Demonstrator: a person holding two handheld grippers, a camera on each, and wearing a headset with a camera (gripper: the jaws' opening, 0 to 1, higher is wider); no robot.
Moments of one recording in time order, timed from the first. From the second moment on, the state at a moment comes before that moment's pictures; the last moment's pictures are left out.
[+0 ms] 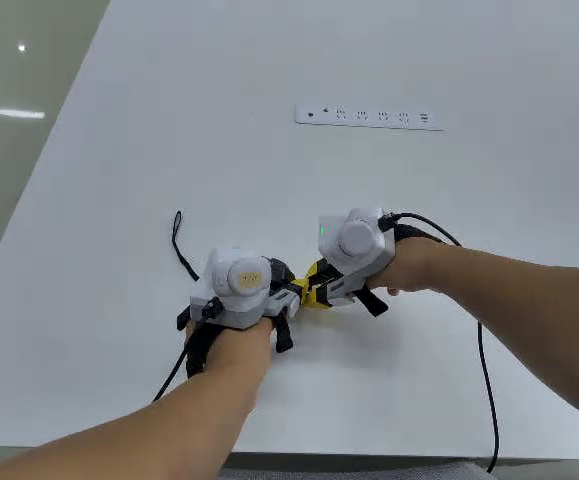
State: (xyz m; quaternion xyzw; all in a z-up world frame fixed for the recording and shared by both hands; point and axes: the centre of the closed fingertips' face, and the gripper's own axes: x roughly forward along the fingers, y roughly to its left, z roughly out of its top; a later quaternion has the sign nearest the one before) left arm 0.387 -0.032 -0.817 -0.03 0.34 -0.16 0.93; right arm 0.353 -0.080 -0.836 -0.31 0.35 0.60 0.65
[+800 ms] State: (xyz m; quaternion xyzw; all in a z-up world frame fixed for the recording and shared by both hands) left arm 0.388 -0.032 -0.817 -0.04 0.34 -0.16 0.93; right arm 0.356 -0.087 -0.837 -0.30 0.36 0.58 0.66
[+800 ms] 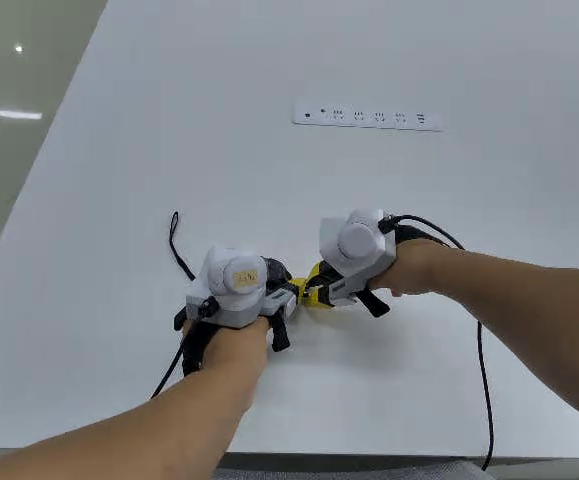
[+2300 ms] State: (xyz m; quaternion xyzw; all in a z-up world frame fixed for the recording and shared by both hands) left arm 0.386 -0.035 -0.818 -0.05 0.35 -0.17 0.92; right arm 0.356 -0.076 -0.837 -0.30 0.35 0.61 0.65
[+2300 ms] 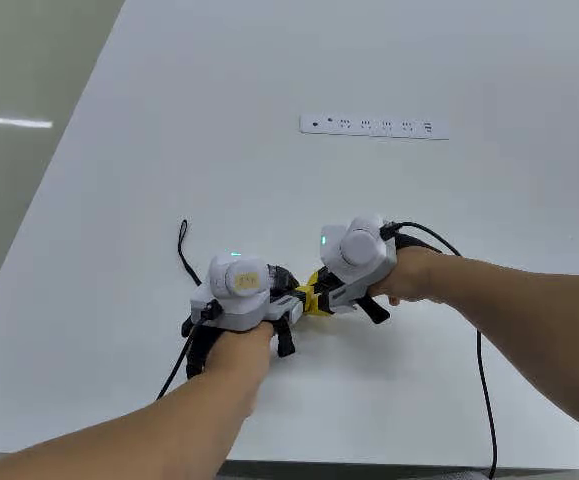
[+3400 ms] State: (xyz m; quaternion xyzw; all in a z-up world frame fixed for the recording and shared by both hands) left arm 0.387 0.009 -0.759 -0.01 0.27 -0.34 0.90; right arm 0.359 -0.139 -0.813 -0.19 0.35 0.47 0.79
